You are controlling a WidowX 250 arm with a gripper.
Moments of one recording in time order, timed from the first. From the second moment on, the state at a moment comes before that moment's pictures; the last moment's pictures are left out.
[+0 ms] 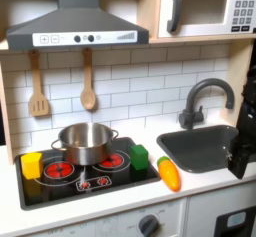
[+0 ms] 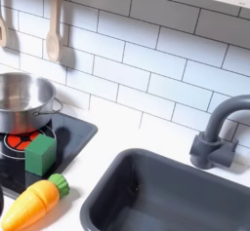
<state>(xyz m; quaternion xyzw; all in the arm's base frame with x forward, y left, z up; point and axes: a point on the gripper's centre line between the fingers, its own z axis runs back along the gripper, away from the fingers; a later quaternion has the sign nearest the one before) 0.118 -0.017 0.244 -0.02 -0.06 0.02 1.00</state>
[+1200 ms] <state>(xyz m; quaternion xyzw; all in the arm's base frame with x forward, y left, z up) 0.157 -0.011 0.233 -0.01 -0.05 0.03 1.00</state>
